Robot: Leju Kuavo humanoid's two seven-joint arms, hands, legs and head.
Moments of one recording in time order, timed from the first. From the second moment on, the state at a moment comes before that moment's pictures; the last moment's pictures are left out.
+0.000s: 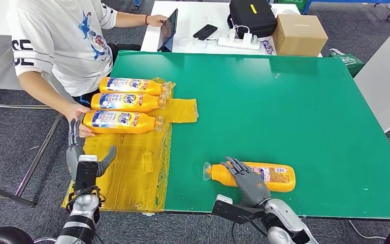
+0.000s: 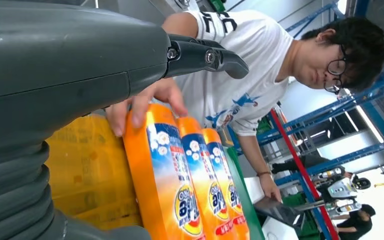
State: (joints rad) left arm -0.24 -0.15 0.07 -1.05 -0.38 0.59 -0.70; right arm -0.01 -0.28 0.53 -1.51 0.76 -0.09 -0.13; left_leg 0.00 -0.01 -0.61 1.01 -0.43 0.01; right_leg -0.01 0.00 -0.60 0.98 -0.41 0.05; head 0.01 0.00
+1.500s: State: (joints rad) left arm -0.25 -0.15 0.01 -0.96 -0.39 0.51 -0.70; right arm -0.06 -0.25 0.35 -1.34 0.83 -0.09 -0.04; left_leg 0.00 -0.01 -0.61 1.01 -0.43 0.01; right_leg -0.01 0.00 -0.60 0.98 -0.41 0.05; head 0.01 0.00
